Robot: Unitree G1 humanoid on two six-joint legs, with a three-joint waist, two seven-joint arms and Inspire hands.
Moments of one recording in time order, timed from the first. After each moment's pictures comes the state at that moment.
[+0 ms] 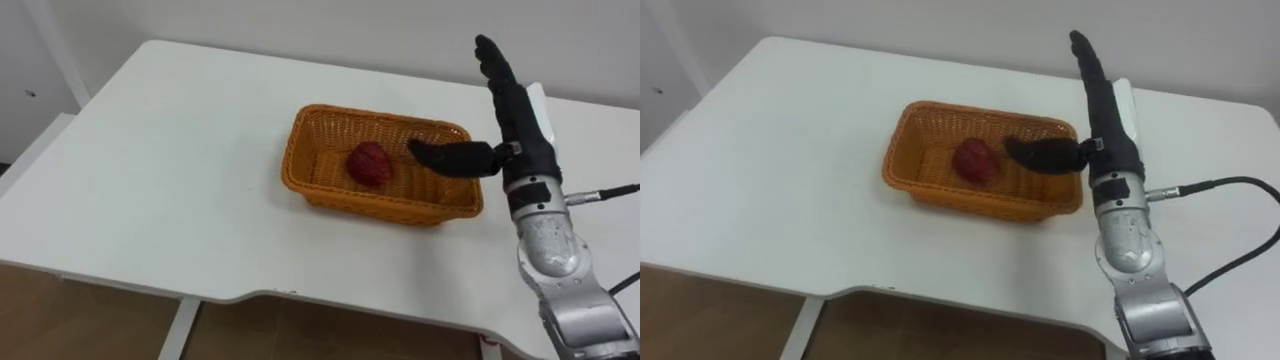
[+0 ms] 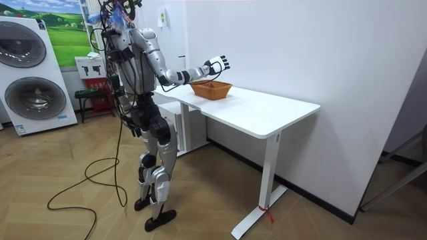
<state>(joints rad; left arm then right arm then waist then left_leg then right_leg) 0.29 0.24 0.06 1.00 0.39 0.04 -0.04 -0.08 -0.36 0.08 0.10 -0.08 -0.13 -0.24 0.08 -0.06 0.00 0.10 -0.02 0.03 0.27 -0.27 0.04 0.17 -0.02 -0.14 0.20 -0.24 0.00</state>
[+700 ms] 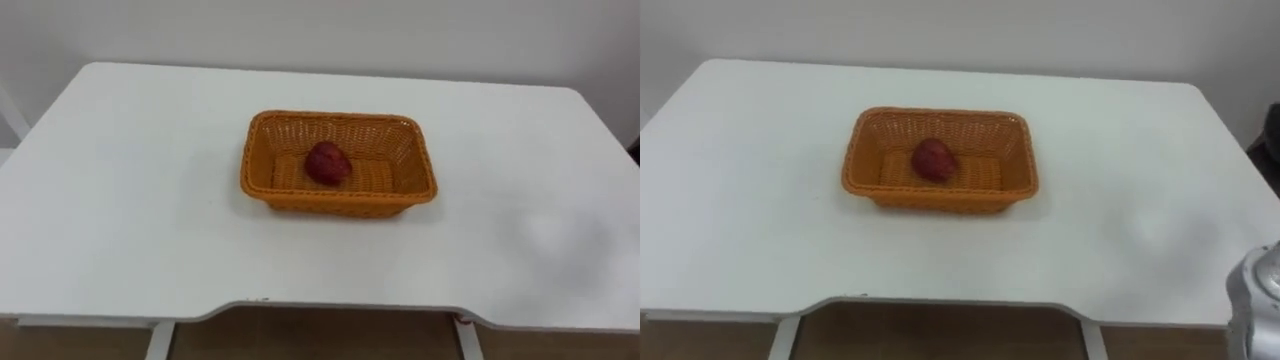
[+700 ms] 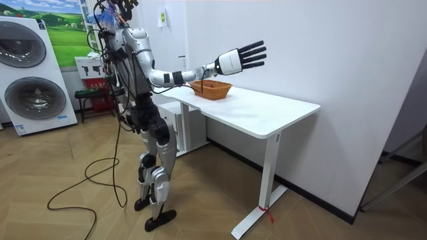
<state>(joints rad) 0.36 0.24 0.20 0.98 0.40 0.03 0.02 0.03 -0.40 -0.46 0.17 0.21 -0.15 -0.75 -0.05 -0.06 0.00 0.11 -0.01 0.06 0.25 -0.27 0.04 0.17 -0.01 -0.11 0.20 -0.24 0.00</state>
